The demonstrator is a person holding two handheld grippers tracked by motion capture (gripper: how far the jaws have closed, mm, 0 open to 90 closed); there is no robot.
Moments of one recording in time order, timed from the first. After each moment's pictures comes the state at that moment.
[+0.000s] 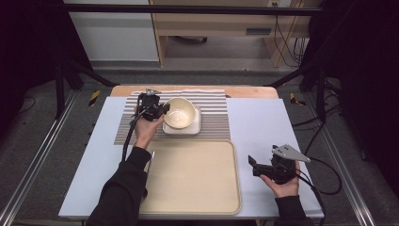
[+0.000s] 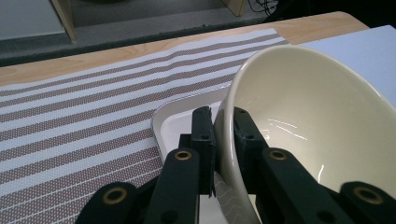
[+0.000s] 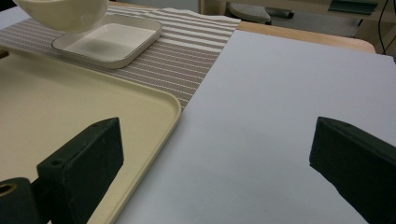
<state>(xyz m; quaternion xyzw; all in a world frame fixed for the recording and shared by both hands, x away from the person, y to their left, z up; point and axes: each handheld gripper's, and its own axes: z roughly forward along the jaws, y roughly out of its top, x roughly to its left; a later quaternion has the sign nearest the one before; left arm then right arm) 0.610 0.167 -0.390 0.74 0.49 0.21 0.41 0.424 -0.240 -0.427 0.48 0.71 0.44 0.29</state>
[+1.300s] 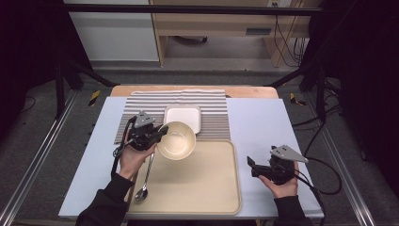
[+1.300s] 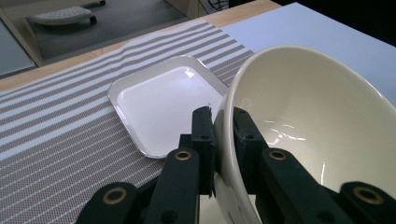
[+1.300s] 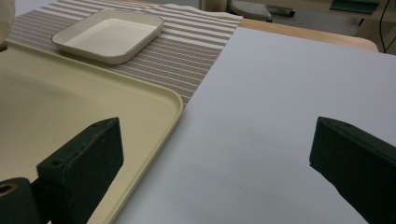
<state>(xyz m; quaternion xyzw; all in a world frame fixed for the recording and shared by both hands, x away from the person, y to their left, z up) 0.498 0.174 -0.379 0.78 0.39 0.22 0.43 0.424 -0.237 -0.430 0.48 0.71 0.43 0.29</state>
